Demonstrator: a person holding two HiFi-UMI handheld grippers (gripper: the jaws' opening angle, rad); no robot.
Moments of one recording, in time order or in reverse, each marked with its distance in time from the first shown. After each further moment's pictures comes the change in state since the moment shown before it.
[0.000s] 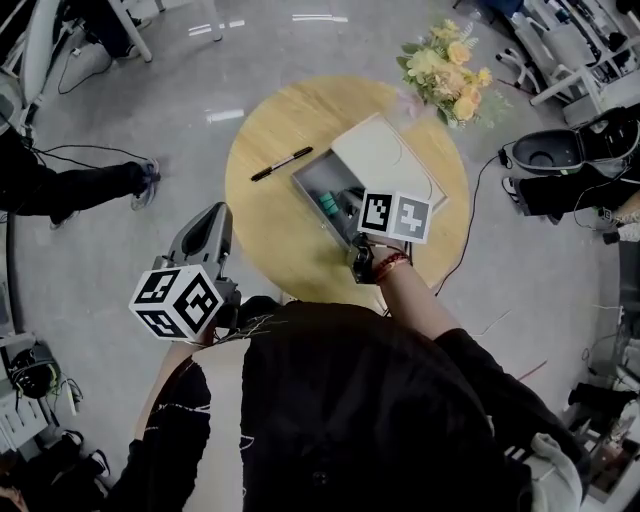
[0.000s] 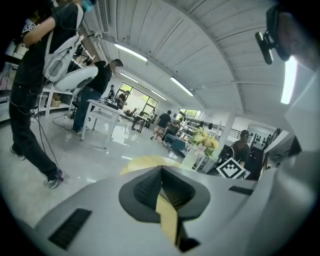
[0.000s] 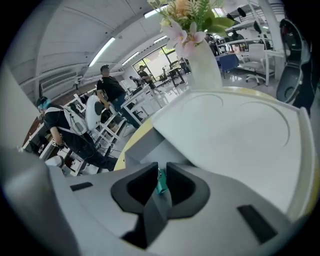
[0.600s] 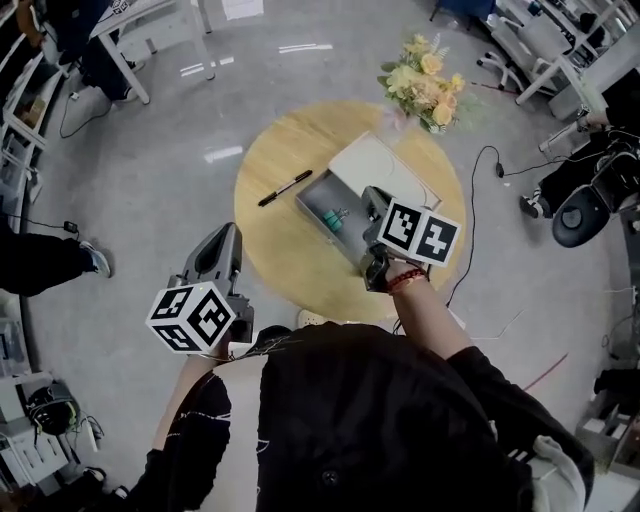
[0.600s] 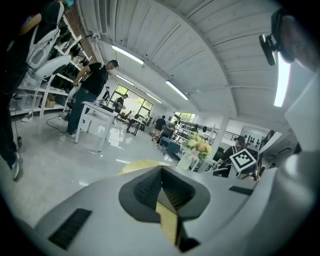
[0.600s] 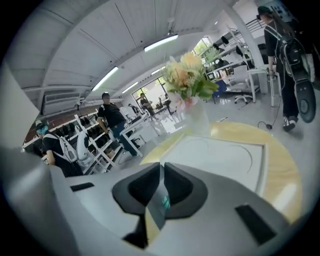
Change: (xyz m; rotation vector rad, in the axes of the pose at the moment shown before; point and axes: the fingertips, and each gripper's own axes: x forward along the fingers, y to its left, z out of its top) left arm -0.011 -0.007 0.014 0.011 -0.034 -0.067; right arm -0.078 0.020 0.056 0.048 -0.338 -0.033
